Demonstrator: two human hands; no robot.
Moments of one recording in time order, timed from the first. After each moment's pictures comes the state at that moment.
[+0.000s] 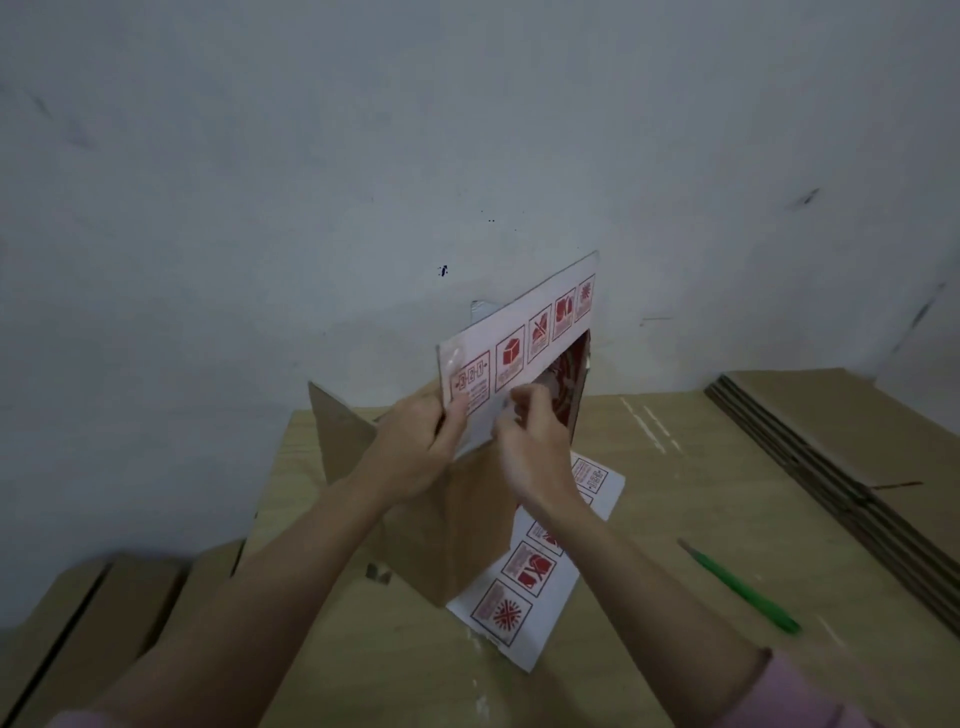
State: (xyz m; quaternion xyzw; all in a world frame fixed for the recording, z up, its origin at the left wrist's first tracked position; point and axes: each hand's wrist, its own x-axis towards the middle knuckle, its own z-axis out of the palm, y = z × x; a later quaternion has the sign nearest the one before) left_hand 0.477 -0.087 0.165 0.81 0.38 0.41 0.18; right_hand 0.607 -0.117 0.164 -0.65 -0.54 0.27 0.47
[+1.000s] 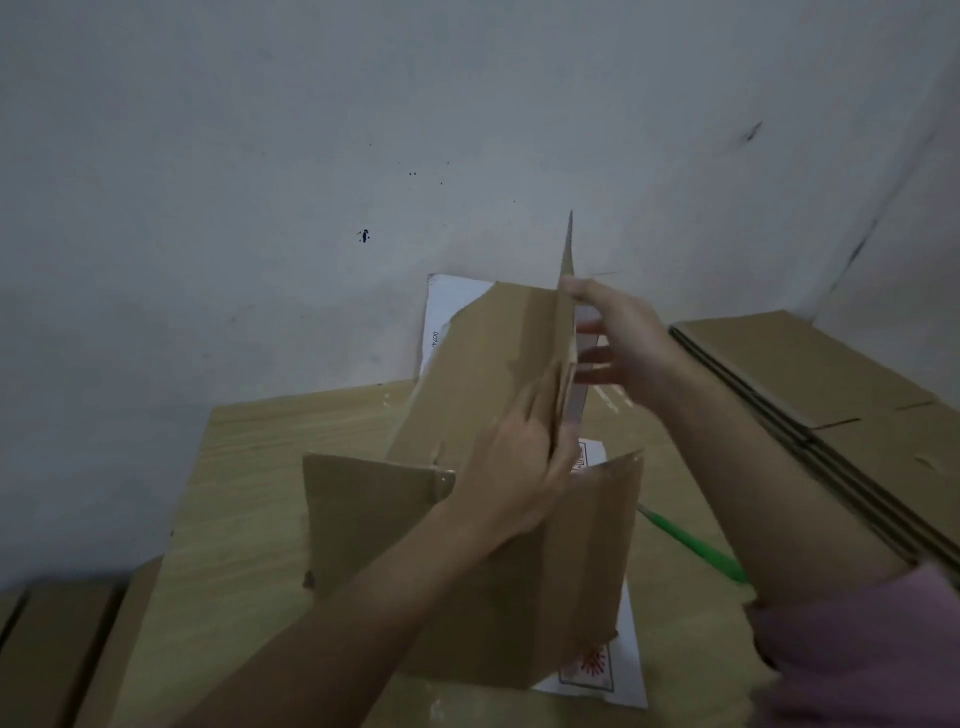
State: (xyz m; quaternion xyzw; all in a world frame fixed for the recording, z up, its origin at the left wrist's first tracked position) left_hand 0.600 -0.119 0.152 0.85 0.34 0.33 0.22; right_hand 0.738 -0.097 0.230 -0.65 -0.39 0.38 0.53
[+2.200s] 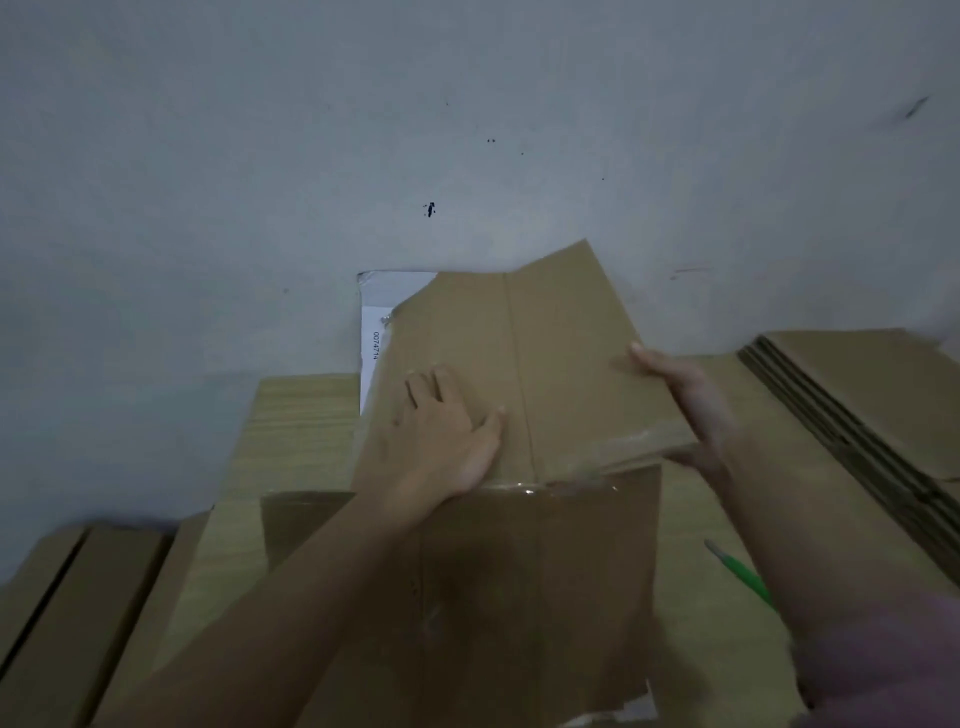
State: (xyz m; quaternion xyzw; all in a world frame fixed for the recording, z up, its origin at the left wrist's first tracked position) left_hand 0.533 -0.034 0.134 0.72 0.65 0.12 0.19; right_hand 0.742 -0.052 0.165 -0.50 -0.28 0.62 0.54
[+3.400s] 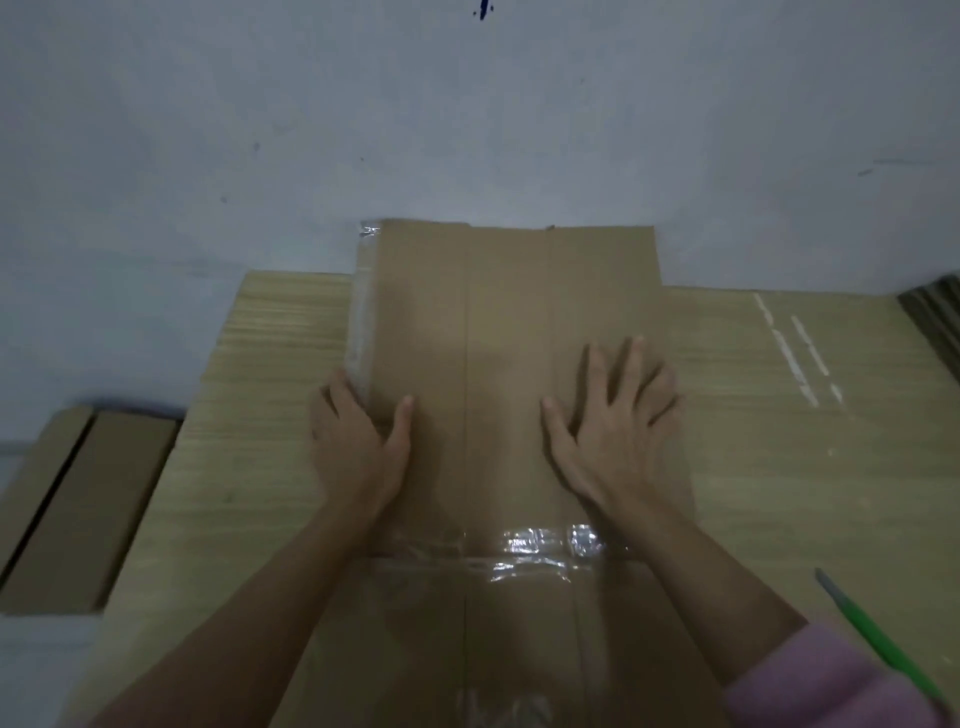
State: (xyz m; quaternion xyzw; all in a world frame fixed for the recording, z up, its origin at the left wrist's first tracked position) left_hand 0.478 0.030 -0.035 0.53 0.78 0.30 0.17; right_hand 0.689 0.029 -0.025 -0.77 -0.63 0.05 0.10
